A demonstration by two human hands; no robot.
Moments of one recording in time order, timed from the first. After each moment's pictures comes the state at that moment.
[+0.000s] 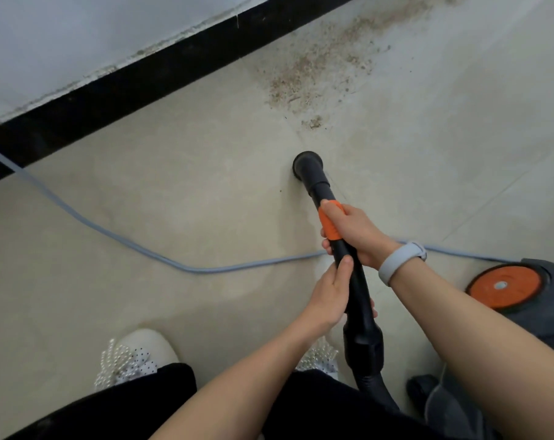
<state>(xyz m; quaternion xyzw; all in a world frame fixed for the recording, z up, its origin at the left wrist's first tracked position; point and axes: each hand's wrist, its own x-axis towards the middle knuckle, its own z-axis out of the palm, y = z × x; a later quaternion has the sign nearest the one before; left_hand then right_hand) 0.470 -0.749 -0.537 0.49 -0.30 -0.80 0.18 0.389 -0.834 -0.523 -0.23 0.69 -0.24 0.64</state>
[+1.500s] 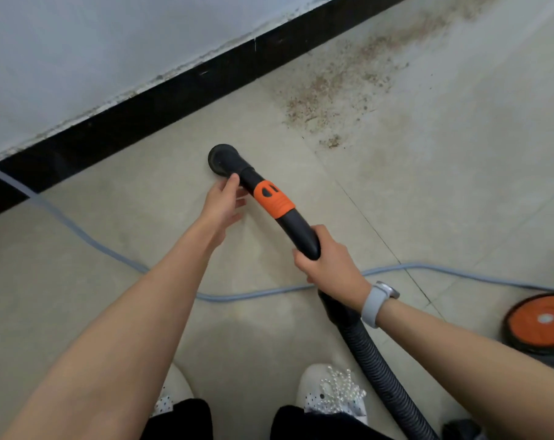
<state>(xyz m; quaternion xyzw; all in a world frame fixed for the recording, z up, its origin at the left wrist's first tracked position) 0.615 -0.938 -0.575 0.68 -0.27 -0.61 0.30 0.444 -0.829 -0.553 -0.53 0.70 -0.16 0.44</state>
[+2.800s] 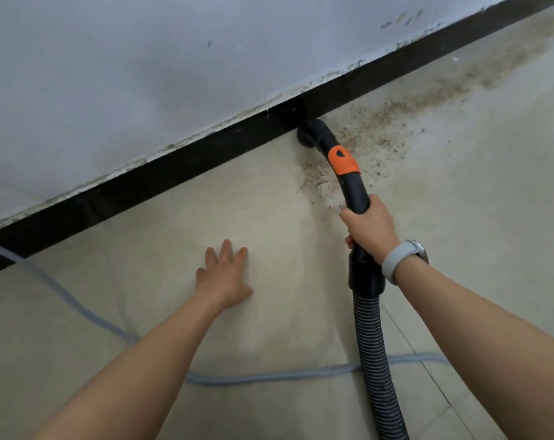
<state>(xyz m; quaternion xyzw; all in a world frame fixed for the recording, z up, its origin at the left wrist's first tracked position) 0.623 -0.959 -0.597 0.66 -0.64 -0.33 -0.22 0.381 -1.010 -0.549 -0.41 0.77 -0.25 0.42</state>
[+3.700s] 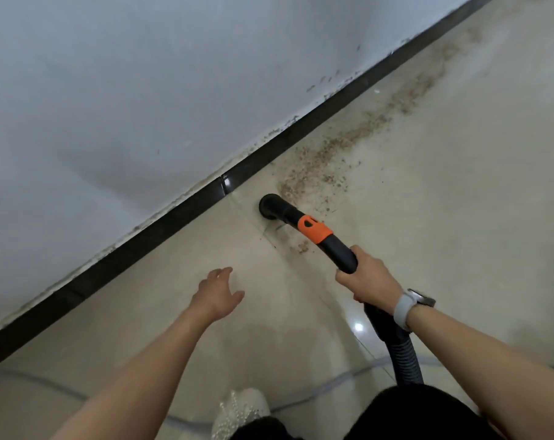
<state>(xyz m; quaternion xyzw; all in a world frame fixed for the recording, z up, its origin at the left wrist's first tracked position) 0.601 -1.037 -0.553 0.62 -0.64 -0.41 -0.19 0.328 -0.990 -0.474 -0.45 0.79 -0.05 0.41</state>
